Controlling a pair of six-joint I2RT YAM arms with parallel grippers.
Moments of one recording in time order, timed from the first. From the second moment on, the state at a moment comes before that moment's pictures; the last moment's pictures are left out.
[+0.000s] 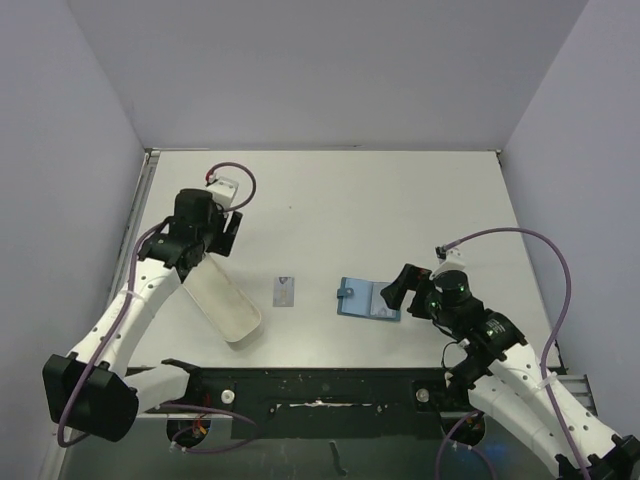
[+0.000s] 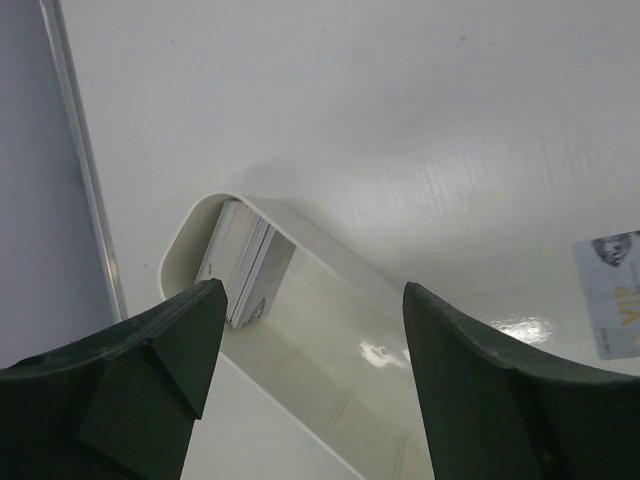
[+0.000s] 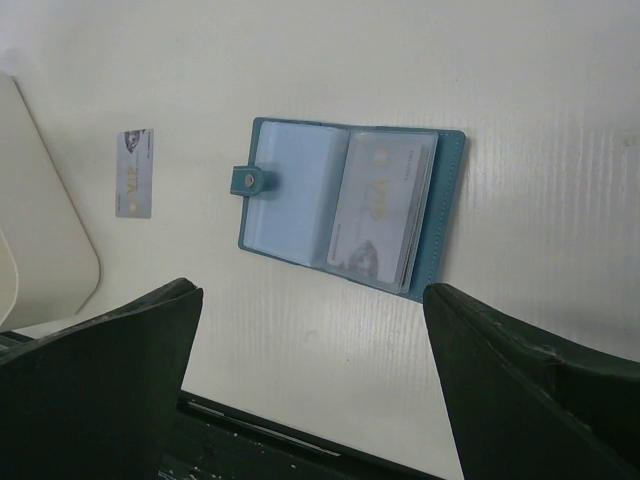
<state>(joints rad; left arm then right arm) -0.32 1.17 1.04 -0.56 -0.23 0.14 0.54 0.58 0.50 -0.55 0.08 0.69</state>
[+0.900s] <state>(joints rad) -0.12 1.37 0.79 -0.29 -0.31 0.47 0.55 0.59 0.53 -0.54 0.05 0.66</state>
